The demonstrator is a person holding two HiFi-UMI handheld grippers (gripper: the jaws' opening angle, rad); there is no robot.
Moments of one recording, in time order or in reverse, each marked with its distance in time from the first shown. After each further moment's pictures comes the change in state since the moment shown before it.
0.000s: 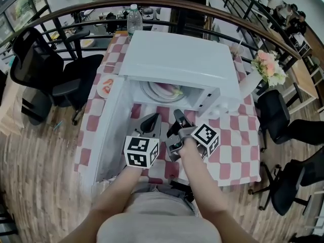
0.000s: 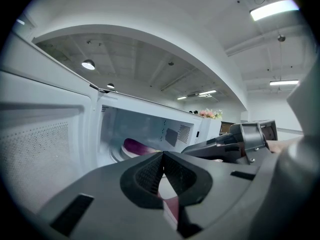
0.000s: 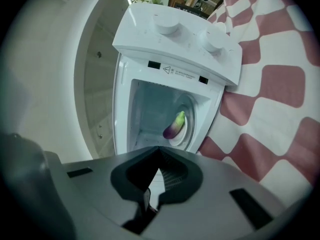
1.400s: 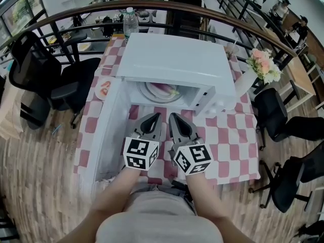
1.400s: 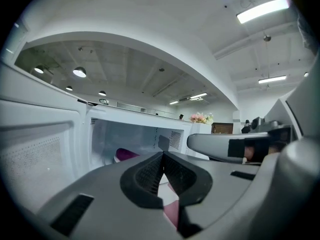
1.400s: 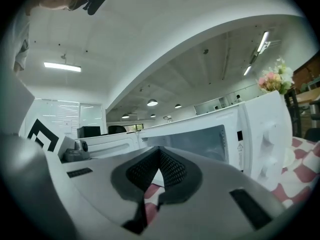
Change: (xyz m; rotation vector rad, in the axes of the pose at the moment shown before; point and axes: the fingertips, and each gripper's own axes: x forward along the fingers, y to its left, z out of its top) left arm -0.007 -0.020 0.016 0.078 -0.076 -0.066; right arm -0.045 0.074 -0.029 -1.206 -0.066 0.169
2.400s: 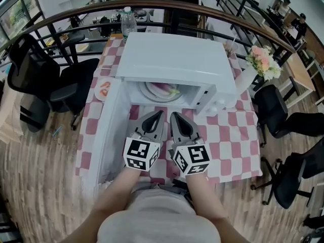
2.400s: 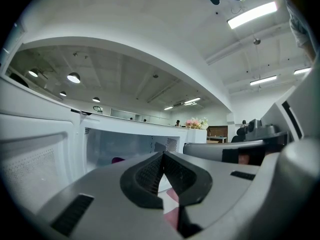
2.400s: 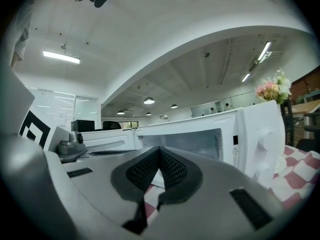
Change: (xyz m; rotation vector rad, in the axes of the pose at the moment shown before) left arm 0.000 -0.006 0.015 0.051 -0.076 -0.061; right arm 0.001 0.000 -0.001 -0.067 0.016 -0.067
